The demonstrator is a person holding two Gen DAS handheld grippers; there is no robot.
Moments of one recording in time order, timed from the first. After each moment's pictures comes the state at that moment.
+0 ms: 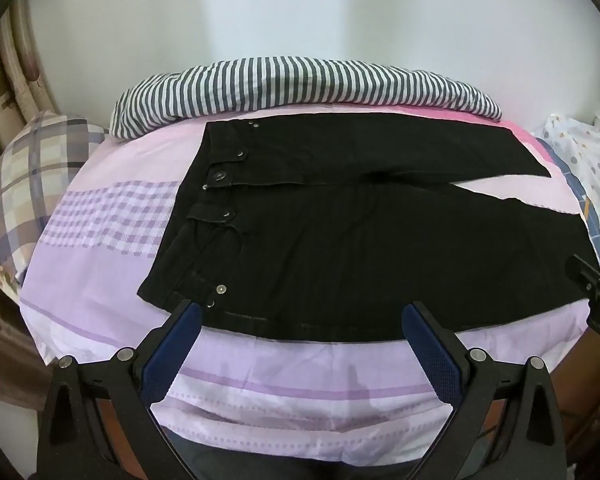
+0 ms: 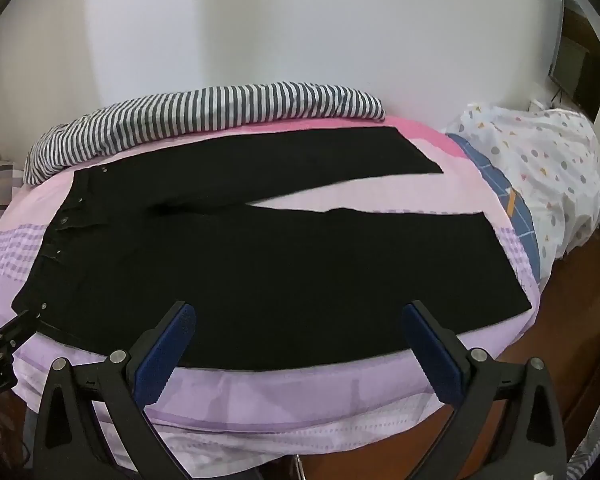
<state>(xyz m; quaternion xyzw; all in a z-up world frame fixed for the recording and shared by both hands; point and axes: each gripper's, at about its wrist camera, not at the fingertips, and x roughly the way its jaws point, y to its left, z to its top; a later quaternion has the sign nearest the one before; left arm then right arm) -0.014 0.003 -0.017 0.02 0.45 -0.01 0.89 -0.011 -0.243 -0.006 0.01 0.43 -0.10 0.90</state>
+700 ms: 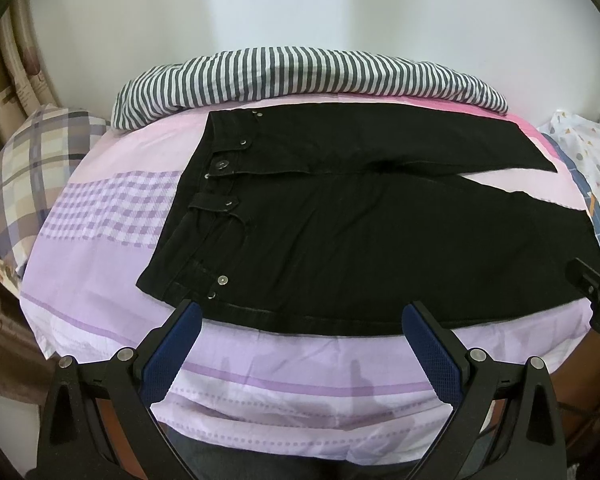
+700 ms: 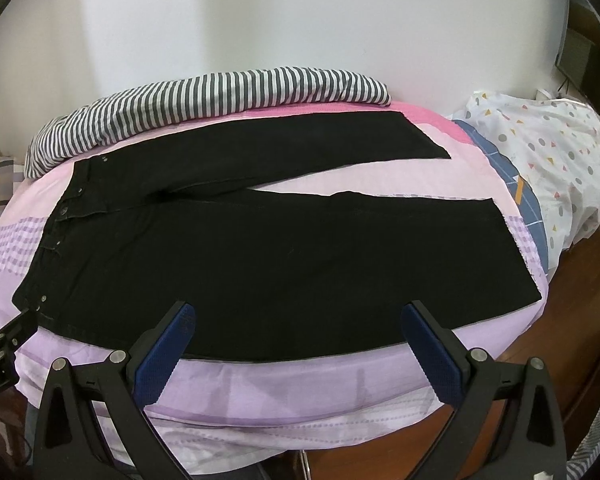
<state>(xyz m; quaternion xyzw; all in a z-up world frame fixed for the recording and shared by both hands) -0.010 0.008 -0.023 0.02 0.46 0.00 0.89 -0.009 -0.248 -0.016 0.02 0.45 -0.09 0.89</state>
